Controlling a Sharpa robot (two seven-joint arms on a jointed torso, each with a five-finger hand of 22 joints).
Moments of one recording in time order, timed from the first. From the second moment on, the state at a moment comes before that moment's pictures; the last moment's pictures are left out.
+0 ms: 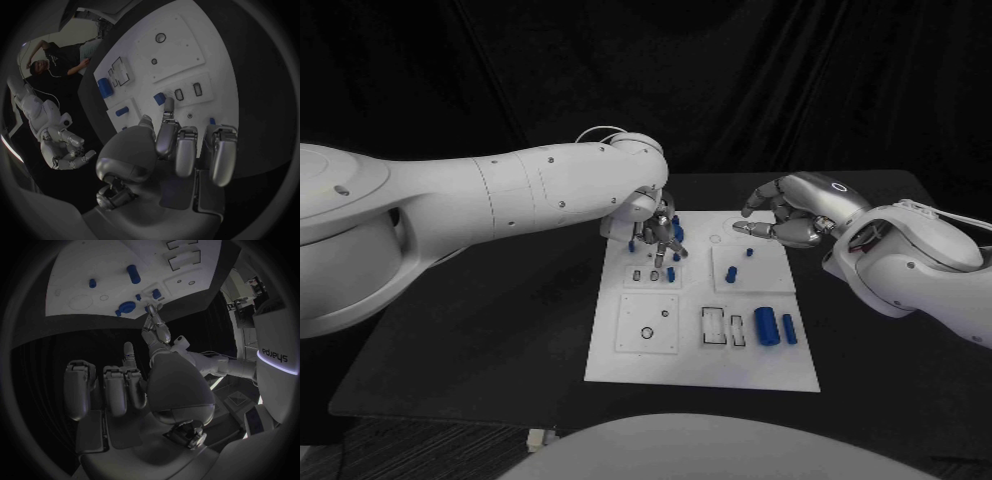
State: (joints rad) left arm 1.41 -0.42 -0.21 1.18 -0.89 0.48 -0.70; left_hand 1.16 0.20 -0.21 0.24 0.16 1.10 0.07 0.26 0.24 1.46 0.01 1.30 1.29 1.47 -0.05 1.57 1.31 0.02 1.47 0.07 1.56 1.31; right arm 1.32 -0.88 -0.21 1.67 -1.48 -0.45 -0.11; right_hand 1.24 -0.01 0.03 0.29 0.25 0.84 0.11 0.41 0.21 1.47 0.03 1.57 1.31 1.47 -0.03 1.56 1.31 0.03 1.46 0.08 1.47 1.31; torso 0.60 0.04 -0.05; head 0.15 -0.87
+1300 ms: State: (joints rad) left arm 1.36 -0.40 -0.21 1.15 -0.89 0.47 -0.70; left_hand 1.17 0.20 -0.20 0.23 0.16 1.10 0.07 0.24 0.25 1.46 0.01 1.30 1.26 1.47 -0.05 1.57 1.31 0.02 1.47 0.07 1.56 1.31; right arm 1.31 -0.88 -0.21 1.66 -1.48 -0.44 -0.11; right_hand 1.24 -0.01 0.03 0.29 0.25 0.84 0.11 0.41 0.21 1.47 0.03 1.57 1.31 1.47 -0.03 1.56 1.31 0.03 1.46 0.08 1.45 1.31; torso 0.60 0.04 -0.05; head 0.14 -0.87
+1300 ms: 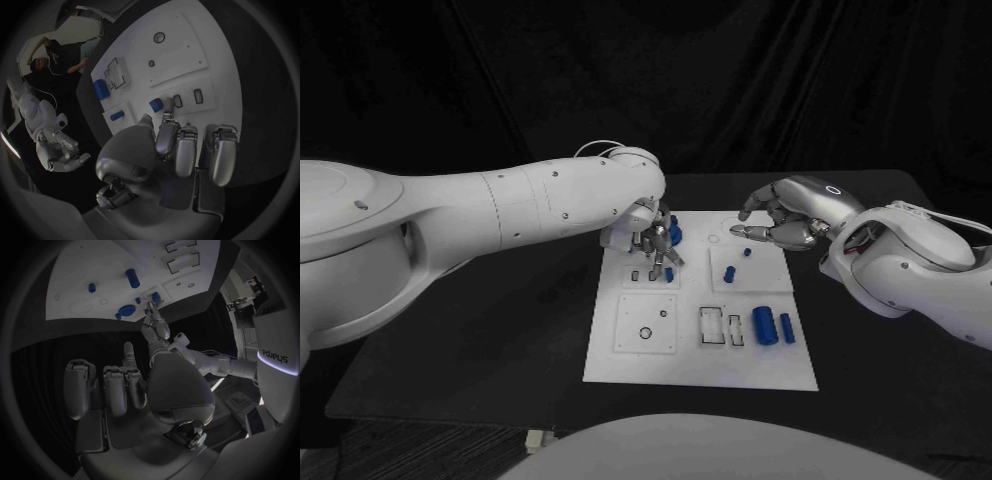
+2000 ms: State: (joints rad) left arm 1.35 -0.39 -0.21 1.14 -0.89 0.48 -0.69; left_hand 1.17 0.19 -0.19 0.22 0.16 1.10 0.07 0.24 0.26 1.42 0.04 1.42 1.06 1.47 -0.05 1.57 1.31 0.02 1.47 0.07 1.56 1.31; right arm 1.31 -0.88 -0.21 1.66 -1.48 -0.42 -0.12; right_hand 1.24 -0.01 0.03 0.29 0.25 0.84 0.11 0.41 0.21 1.47 0.03 1.57 1.31 1.47 -0.03 1.56 1.31 0.03 1.46 0.08 1.45 1.31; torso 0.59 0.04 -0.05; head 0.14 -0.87
